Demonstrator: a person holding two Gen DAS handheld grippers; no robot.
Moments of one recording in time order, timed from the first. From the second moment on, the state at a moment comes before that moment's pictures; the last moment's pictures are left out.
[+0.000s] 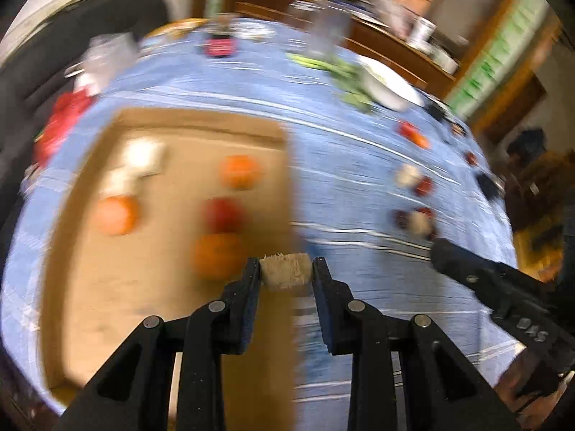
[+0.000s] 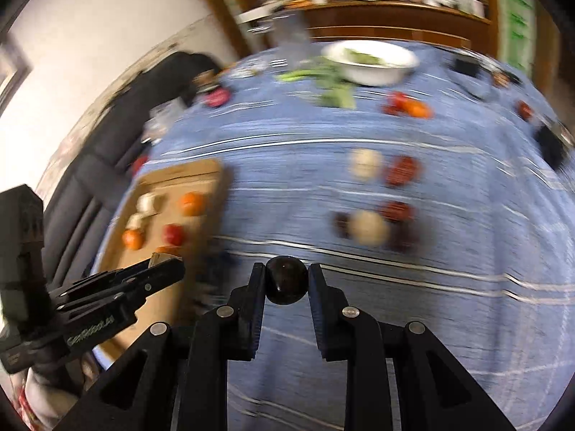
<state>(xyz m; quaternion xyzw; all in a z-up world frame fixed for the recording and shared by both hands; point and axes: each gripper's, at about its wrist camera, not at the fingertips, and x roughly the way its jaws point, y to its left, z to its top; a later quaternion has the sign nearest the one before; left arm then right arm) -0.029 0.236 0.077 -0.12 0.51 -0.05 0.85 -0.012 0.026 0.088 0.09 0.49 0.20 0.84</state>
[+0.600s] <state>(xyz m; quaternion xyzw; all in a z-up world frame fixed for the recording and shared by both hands) -0.012 0.356 0.035 -0.13 0.56 0.00 0.82 -0.004 0.215 0.033 -0.02 0.54 0.28 0.79</state>
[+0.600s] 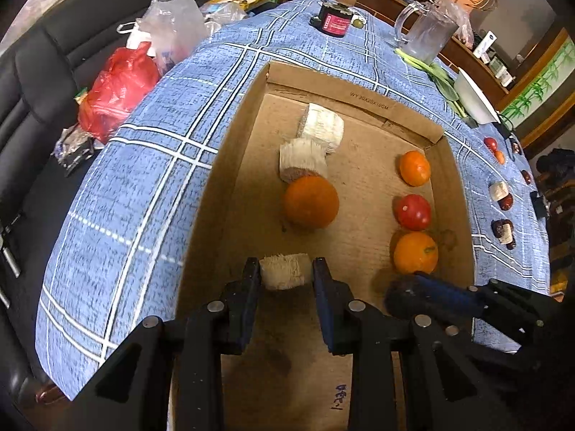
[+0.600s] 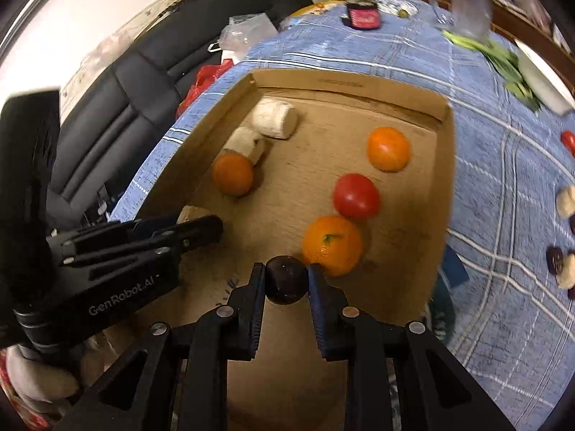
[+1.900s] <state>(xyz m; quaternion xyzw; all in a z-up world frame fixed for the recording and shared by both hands) -0.165 0.374 0.173 -0.21 0.40 0.15 0.88 -0.095 0.191 0.110 -0.03 0.46 0.35 0.82</state>
